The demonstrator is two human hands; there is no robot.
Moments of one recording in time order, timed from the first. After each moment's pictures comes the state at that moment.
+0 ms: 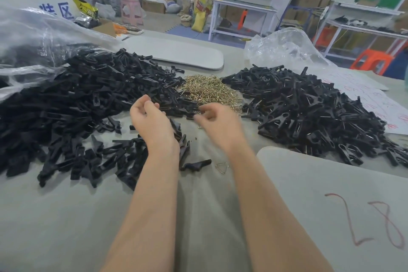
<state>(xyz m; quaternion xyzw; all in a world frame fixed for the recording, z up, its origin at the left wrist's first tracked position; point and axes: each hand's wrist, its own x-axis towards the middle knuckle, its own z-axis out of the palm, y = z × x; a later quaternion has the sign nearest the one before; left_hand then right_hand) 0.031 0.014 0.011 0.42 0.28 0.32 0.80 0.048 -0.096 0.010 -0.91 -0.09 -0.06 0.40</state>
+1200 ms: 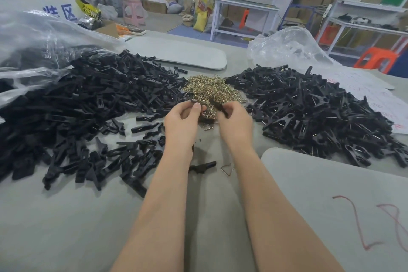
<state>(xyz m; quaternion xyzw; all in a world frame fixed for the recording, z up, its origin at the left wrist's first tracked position) 0.036 -0.003 -0.002 0.58 0.13 0.16 0.79 0.071 -0.103 -0.007 -0.89 0.03 -0.15 0.42</state>
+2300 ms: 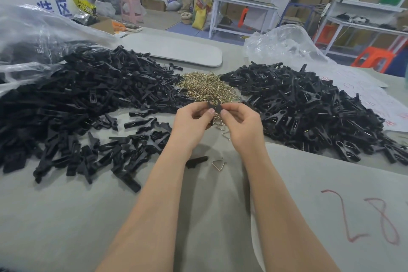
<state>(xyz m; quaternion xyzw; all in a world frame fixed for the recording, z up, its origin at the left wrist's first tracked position) 0.036 -0.018 -0.007 0.69 0.02 0.09 0.72 0.040 -0.134 -0.004 -0.77 -0.08 -0.15 0.62</state>
